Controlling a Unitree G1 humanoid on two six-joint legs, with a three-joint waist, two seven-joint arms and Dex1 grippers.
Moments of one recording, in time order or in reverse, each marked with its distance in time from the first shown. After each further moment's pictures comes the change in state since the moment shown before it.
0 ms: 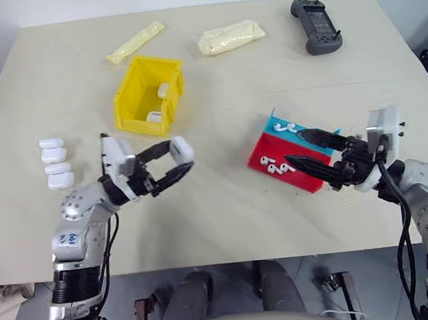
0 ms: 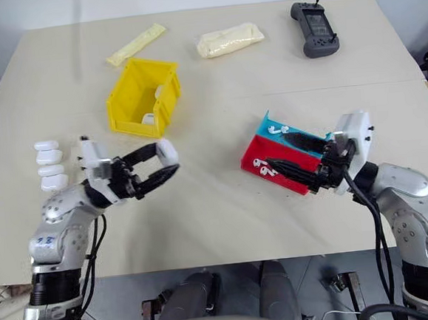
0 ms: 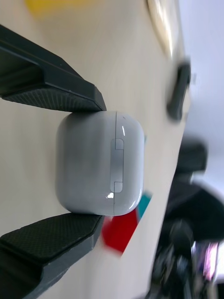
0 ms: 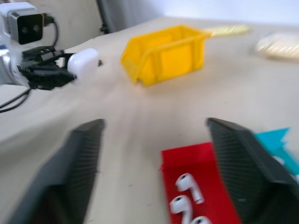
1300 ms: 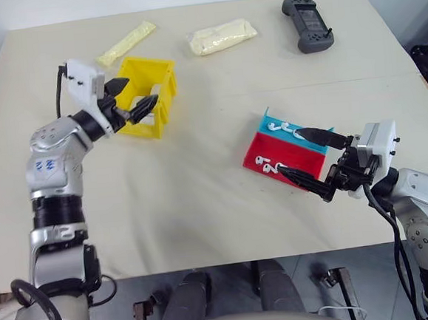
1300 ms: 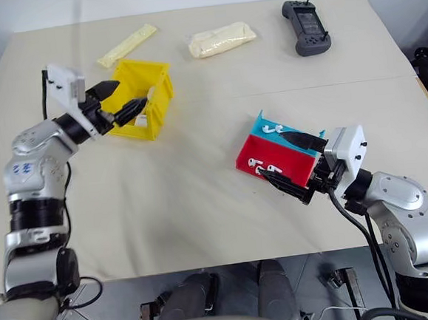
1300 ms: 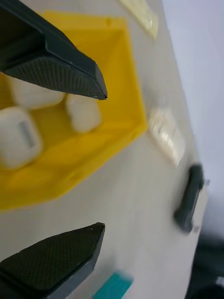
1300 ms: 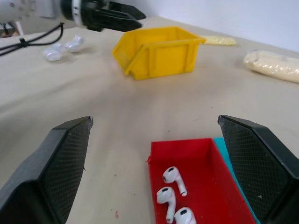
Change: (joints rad) left arm -0.406 0.180 -0.025 0.405 0.182 0.014 0.006; right arm 0.051 0.001 0.107 0.011 -0.125 -0.207 0.024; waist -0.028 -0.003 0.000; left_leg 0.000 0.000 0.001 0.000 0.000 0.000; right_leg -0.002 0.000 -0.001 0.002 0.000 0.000
